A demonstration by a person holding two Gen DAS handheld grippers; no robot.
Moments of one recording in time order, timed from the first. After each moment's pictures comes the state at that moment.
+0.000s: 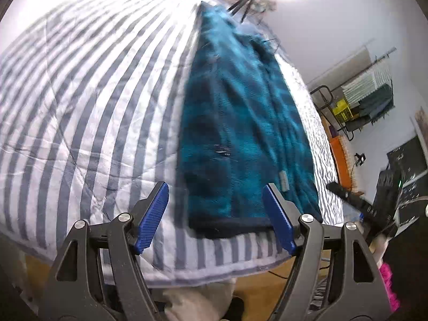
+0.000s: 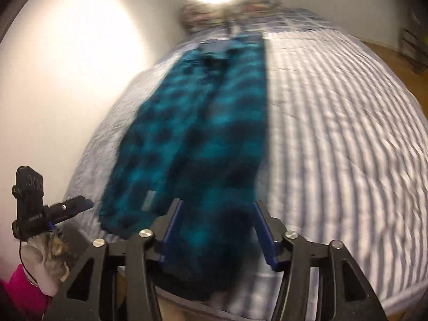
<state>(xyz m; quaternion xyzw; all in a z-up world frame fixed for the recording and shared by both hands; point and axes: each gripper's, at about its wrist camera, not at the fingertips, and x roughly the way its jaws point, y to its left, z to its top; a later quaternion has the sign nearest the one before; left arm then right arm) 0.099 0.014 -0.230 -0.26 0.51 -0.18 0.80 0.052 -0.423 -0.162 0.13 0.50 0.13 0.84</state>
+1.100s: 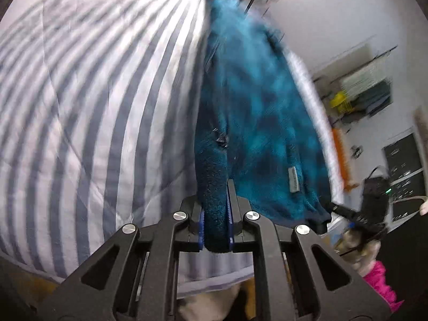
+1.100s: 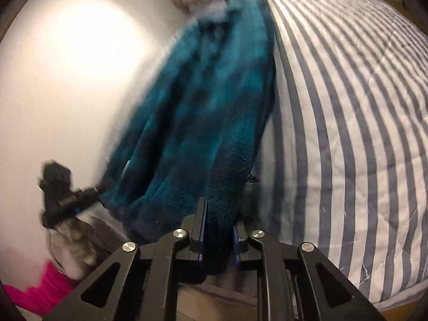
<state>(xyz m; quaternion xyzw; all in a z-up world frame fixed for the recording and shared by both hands) 0.113 0.028 -0.260 -0.24 0.54 -0.19 0.78 0.058 -0.393 -0.207 0.18 0.57 0.19 0.78</state>
